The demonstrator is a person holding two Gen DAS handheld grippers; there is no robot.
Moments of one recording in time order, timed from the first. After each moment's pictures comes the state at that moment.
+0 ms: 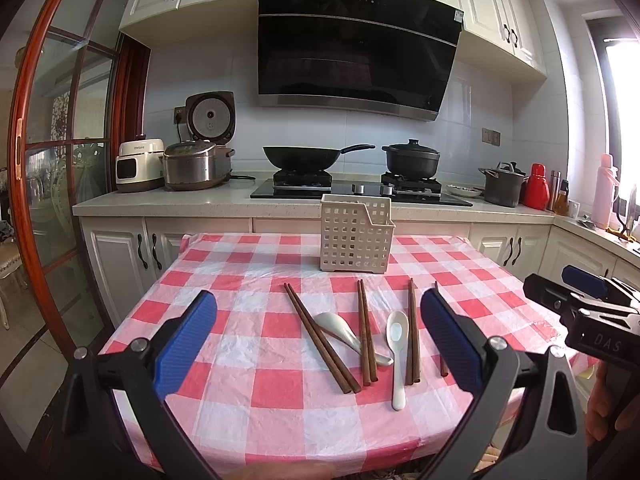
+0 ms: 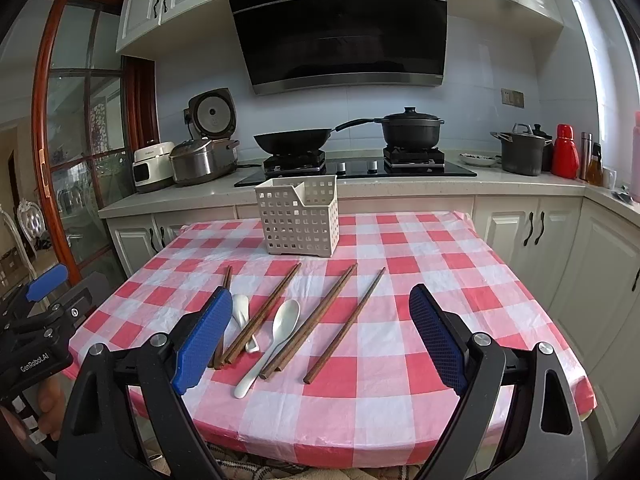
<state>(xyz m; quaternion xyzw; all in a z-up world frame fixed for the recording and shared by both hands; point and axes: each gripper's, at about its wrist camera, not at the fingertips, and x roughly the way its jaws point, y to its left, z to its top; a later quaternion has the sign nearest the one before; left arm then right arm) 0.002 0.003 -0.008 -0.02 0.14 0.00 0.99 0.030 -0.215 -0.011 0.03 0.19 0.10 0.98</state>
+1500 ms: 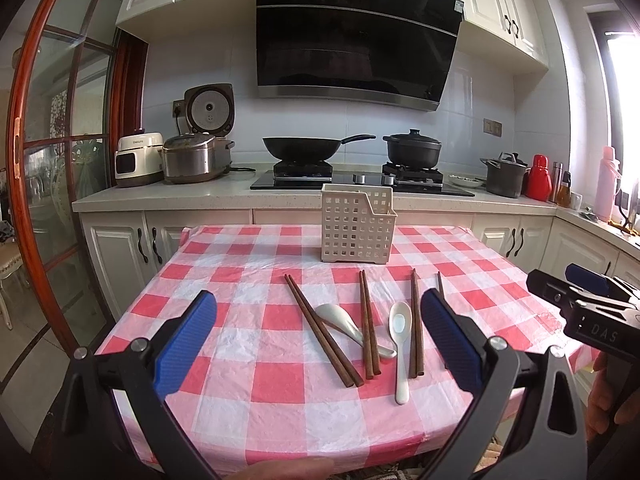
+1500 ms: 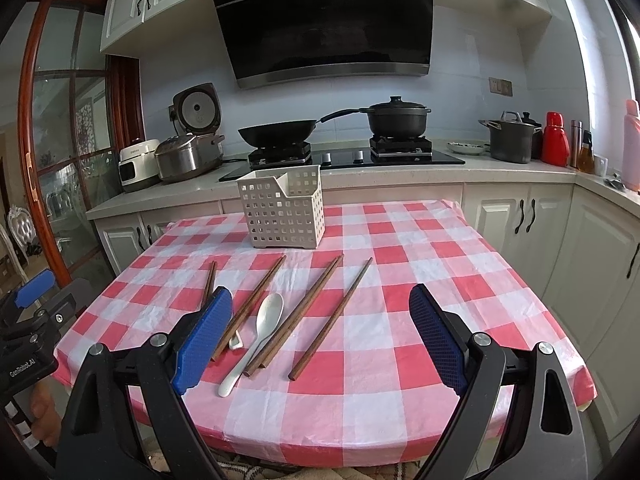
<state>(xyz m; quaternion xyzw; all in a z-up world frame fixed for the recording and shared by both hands) 0.003 0.005 -0.023 -0.01 0.16 0.00 0.99 0.044 -0.224 -0.021 0.04 0.21 0.07 0.98</state>
